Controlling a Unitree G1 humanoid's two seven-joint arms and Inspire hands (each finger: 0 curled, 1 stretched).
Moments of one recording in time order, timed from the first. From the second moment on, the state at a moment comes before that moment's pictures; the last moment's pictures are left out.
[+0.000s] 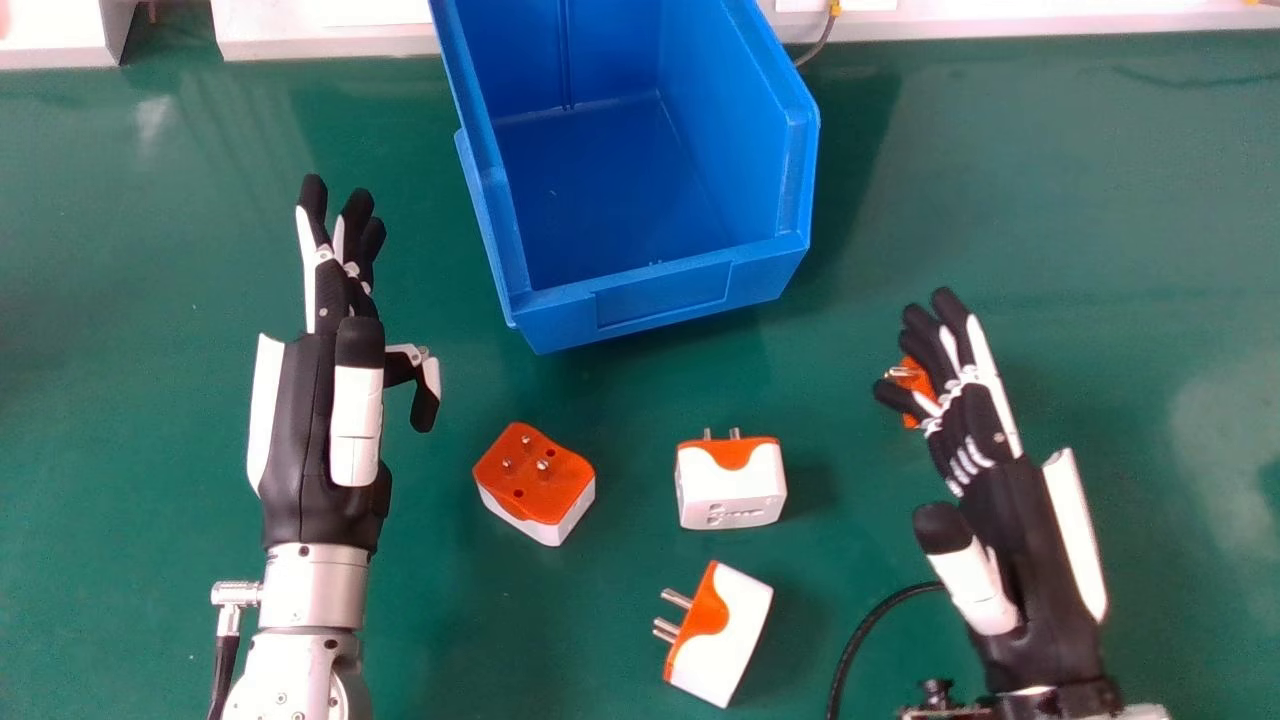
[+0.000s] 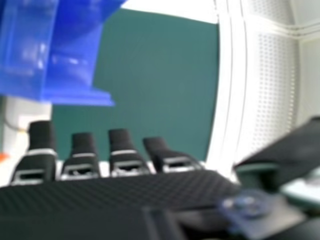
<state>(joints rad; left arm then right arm) -0.27 0.10 0.24 1.01 -0.16 -1.09 -0.28 -0.05 -0.09 -0.09 0.94 -0.17 -1.28 -0.07</state>
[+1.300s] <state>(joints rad) -0.28 0.09 0.24 1.01 -0.20 -1.09 -0.31 -0.33 -0.31 0.05 1.15 -0.52 -0.90 -0.64</state>
